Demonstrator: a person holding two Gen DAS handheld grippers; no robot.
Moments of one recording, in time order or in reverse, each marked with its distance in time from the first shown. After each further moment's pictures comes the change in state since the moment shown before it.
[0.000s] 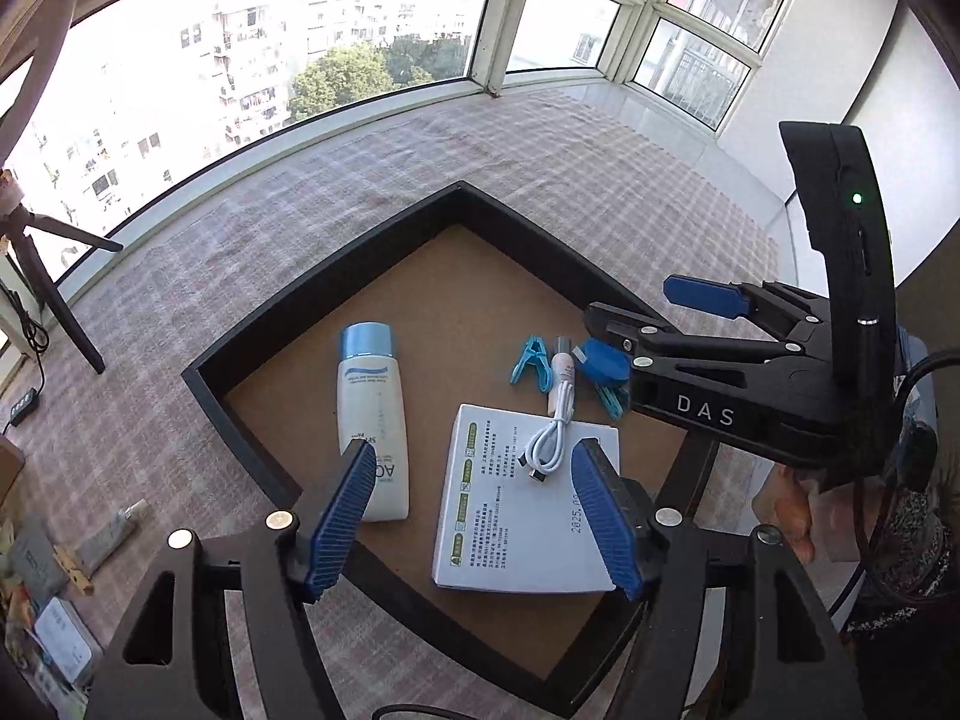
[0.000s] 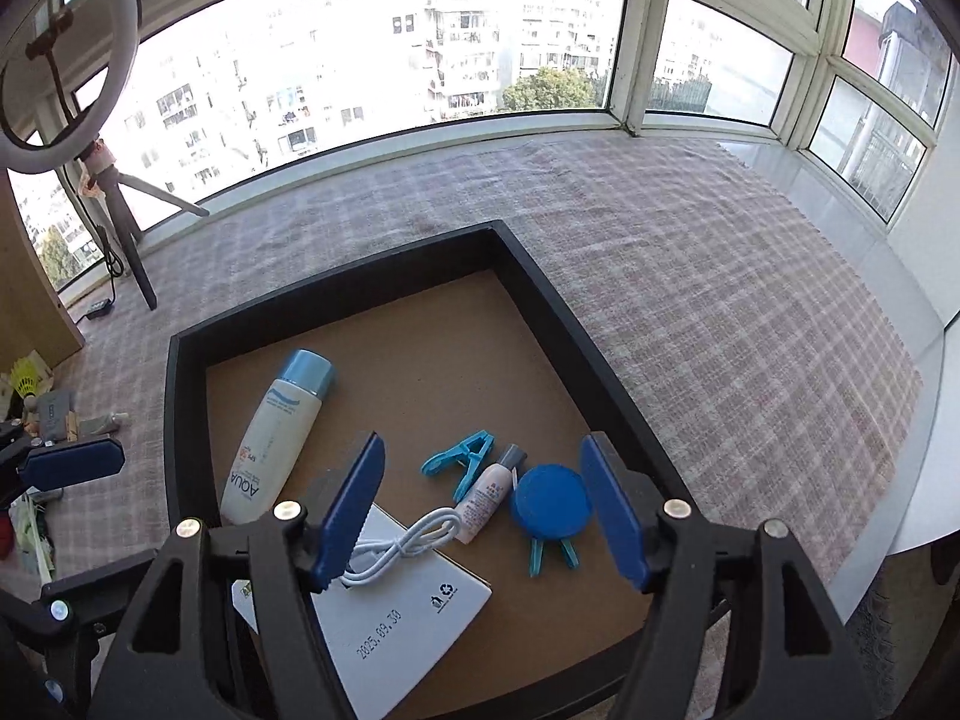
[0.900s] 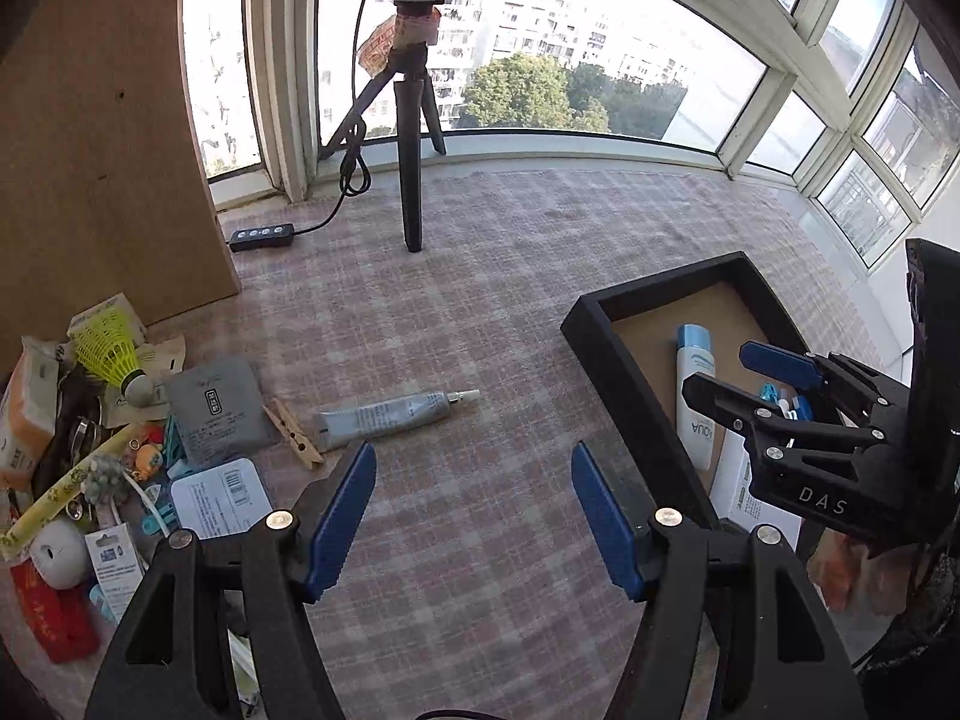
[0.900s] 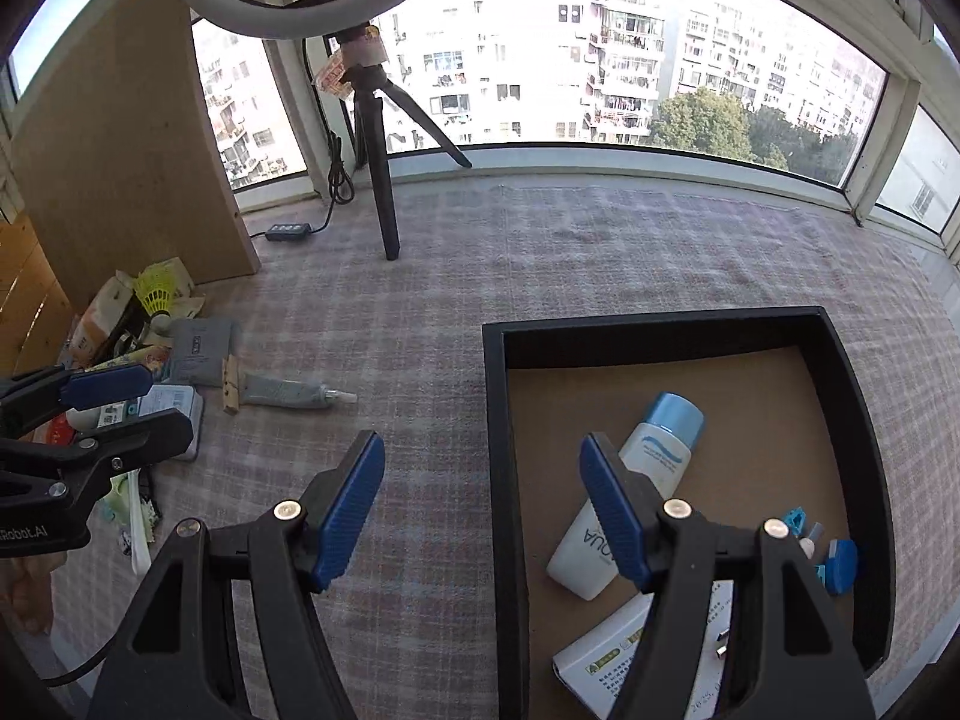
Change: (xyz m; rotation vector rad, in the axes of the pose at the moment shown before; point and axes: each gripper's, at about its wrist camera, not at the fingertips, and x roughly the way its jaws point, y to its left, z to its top) left arm -0.086 0.204 -0.094 -0.387 -0.061 0.240; right arm 0.006 0.217 0.009 -0.280 0.035 0.294
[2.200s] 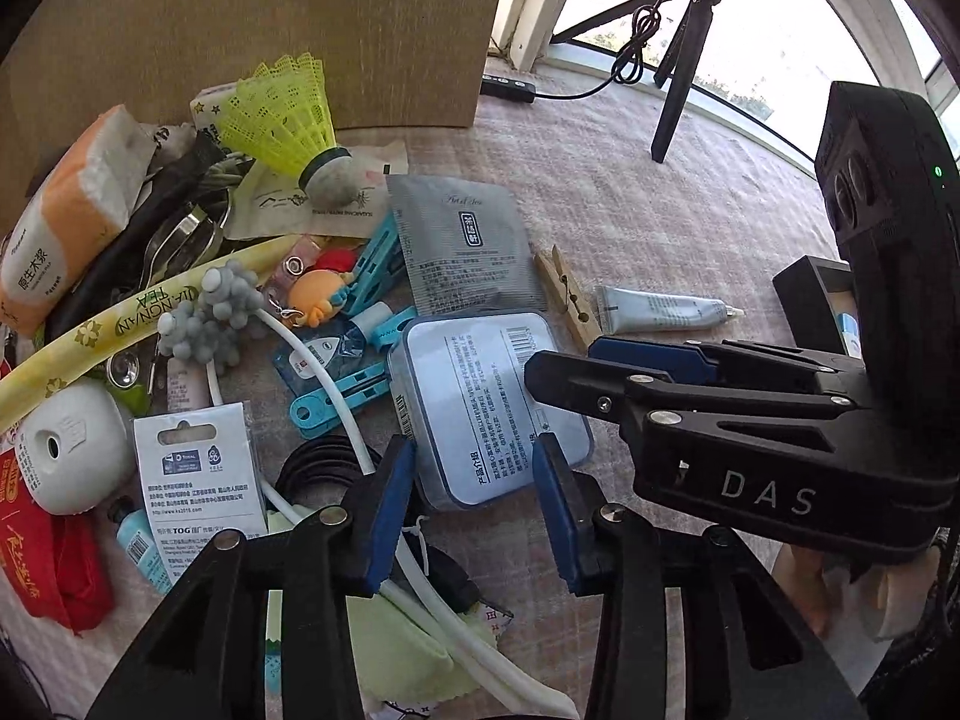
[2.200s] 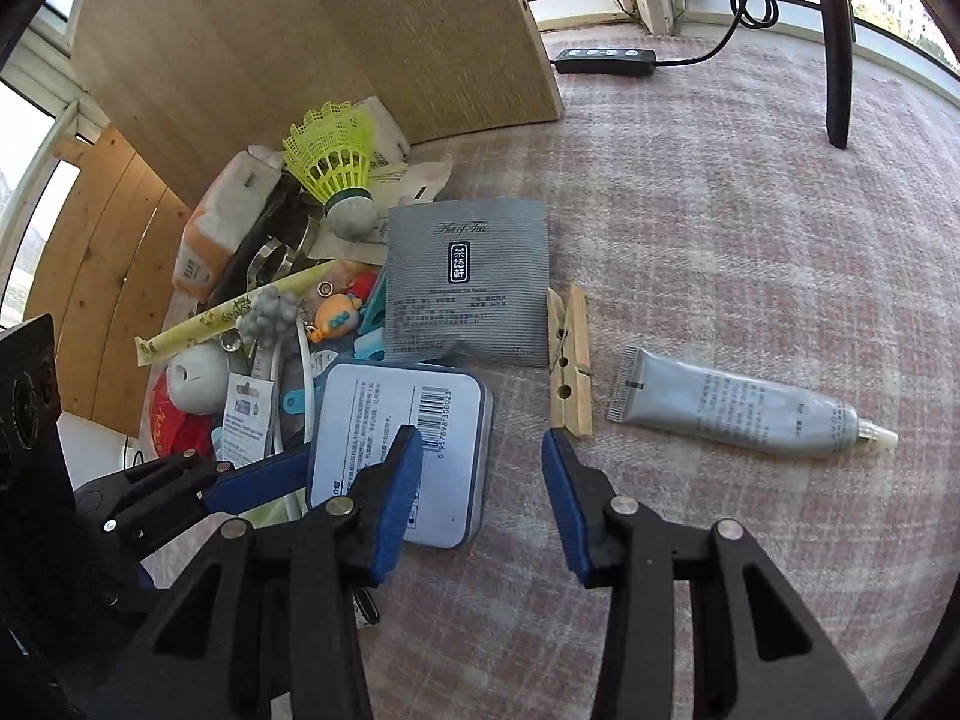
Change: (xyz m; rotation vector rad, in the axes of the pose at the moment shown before) left arm 0.049 0.148 -0.066 -0.208 0.117 0.041; right arm 0.150 0.200 0.008 -0.067 0.303 0.428
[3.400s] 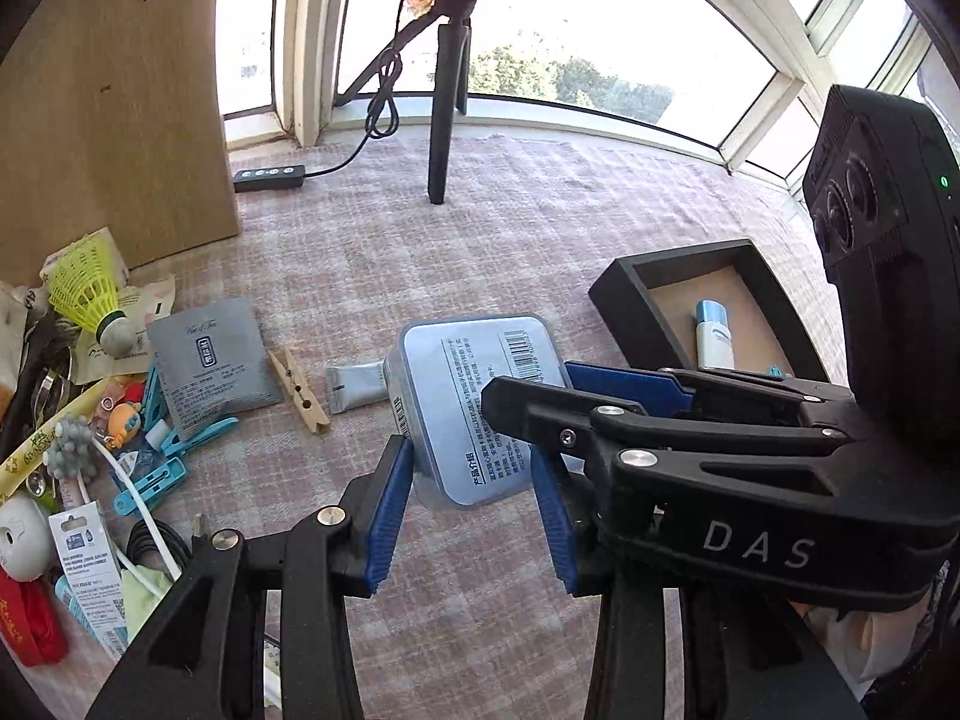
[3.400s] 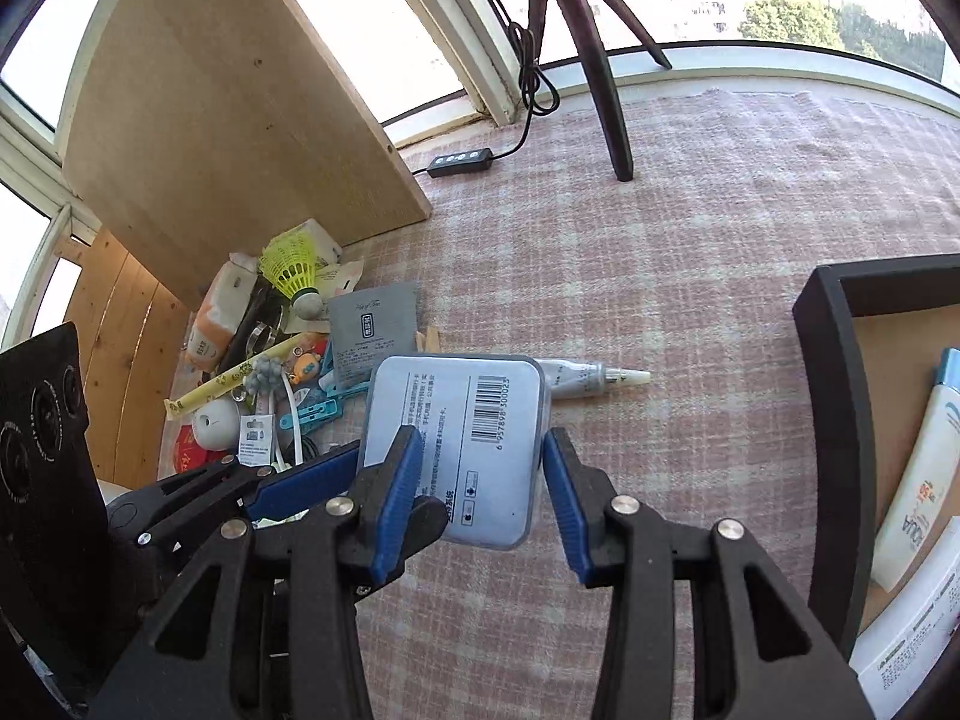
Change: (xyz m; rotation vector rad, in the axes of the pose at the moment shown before) left arm -0.027 -0.147 0.016 0.239 -0.060 -0.167; right arm -0.129 -0.065 -0.037 0.178 -0.171 -0.078
